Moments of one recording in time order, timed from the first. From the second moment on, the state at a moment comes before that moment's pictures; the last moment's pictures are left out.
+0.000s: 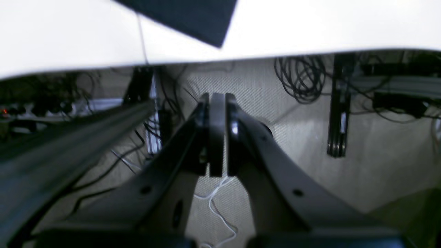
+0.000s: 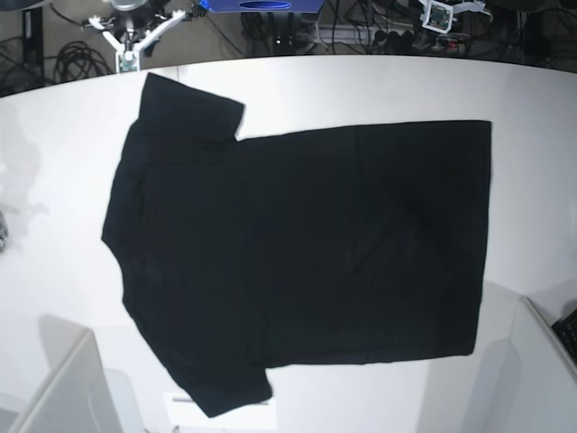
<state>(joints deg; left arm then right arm) 65.8 -13.1 -4.5 112.0 0.3 0.4 -2.1 -51.5 2.2 6.9 113.8 -1.3 0.1 -31.4</state>
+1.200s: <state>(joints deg) 55.3 -13.1 -12.0 111.4 -18.3 0.3 -1.6 -30.9 3.4 23.8 107.6 34.2 -0.1 -50.1</state>
